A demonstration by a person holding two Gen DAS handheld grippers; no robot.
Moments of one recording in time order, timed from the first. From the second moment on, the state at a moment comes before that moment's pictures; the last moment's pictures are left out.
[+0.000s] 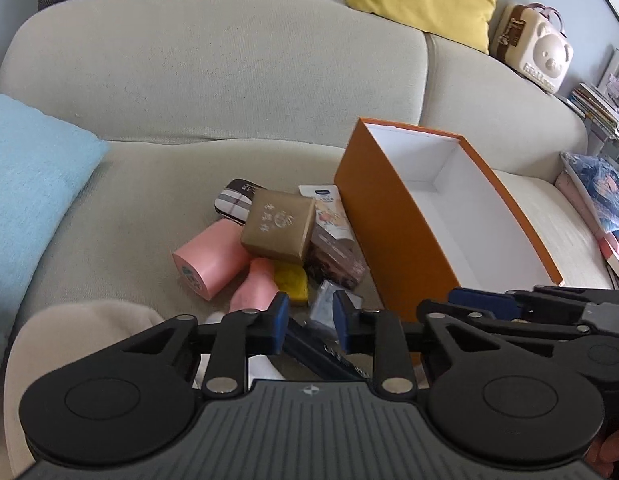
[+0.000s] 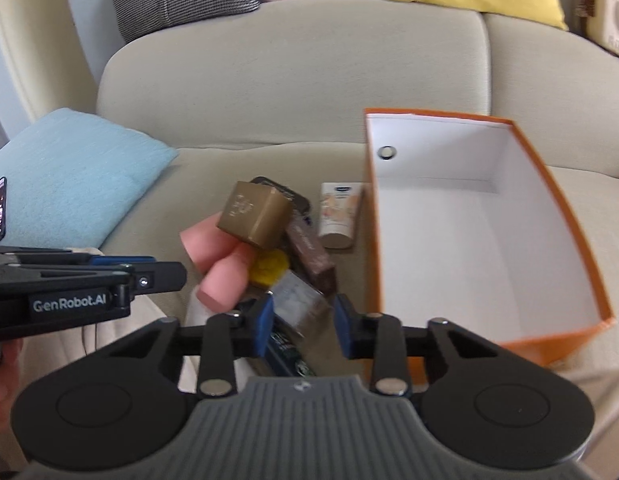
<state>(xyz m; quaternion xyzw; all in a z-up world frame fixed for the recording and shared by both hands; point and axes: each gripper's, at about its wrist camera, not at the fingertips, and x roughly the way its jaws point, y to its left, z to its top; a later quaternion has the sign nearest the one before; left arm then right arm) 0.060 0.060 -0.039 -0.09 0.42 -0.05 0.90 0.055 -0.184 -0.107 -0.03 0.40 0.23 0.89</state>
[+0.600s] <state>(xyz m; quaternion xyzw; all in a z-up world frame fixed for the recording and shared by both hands) 0.148 0.069 -0.081 0.03 0.43 -0.11 0.89 0.171 -0.119 -0.147 -0.09 0.43 0.25 0.86</state>
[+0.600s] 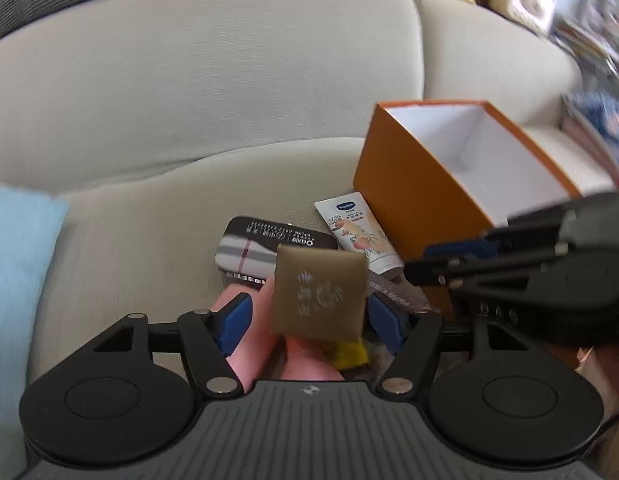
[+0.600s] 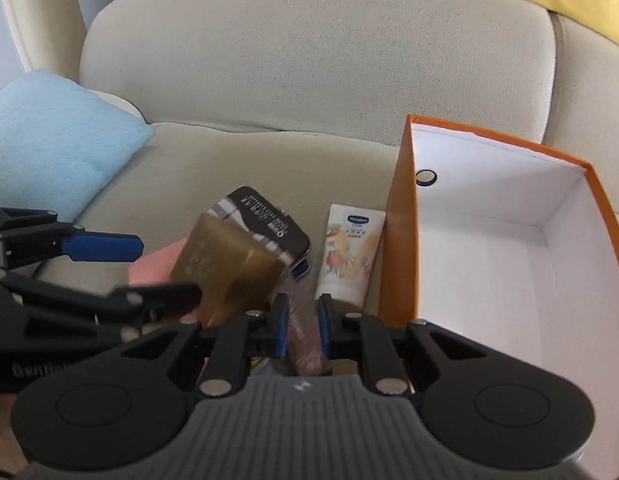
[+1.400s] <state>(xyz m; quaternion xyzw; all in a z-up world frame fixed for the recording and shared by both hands) 0.140 0.062 -0.079 0.02 0.46 -0.12 0.88 0.183 -0.126 -0.151 -0.10 0.45 0.27 0.85</state>
